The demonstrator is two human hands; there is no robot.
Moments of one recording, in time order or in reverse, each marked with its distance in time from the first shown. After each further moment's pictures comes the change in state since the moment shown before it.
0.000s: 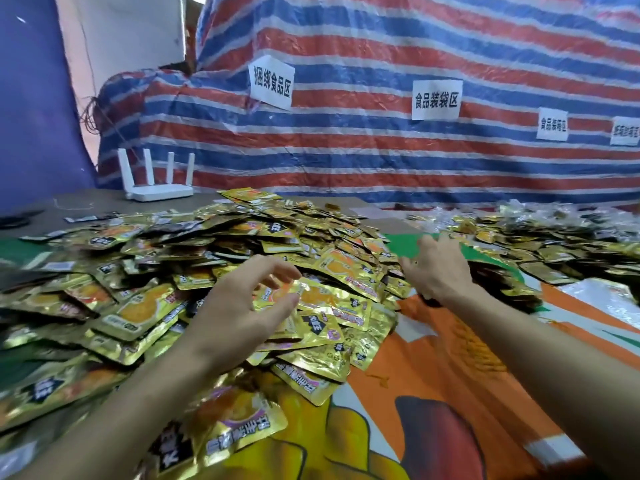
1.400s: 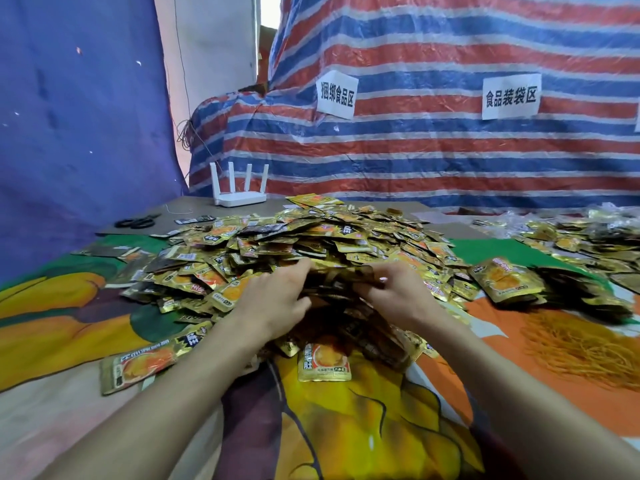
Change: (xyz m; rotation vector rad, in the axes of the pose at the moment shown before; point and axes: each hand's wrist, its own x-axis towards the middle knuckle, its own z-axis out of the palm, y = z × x) left_hand -0.014 -0.019 -0.052 0.755 -0.100 -0.122; right_hand -0.104 -0.133 -0.019 0.746 -0.300 -0.443
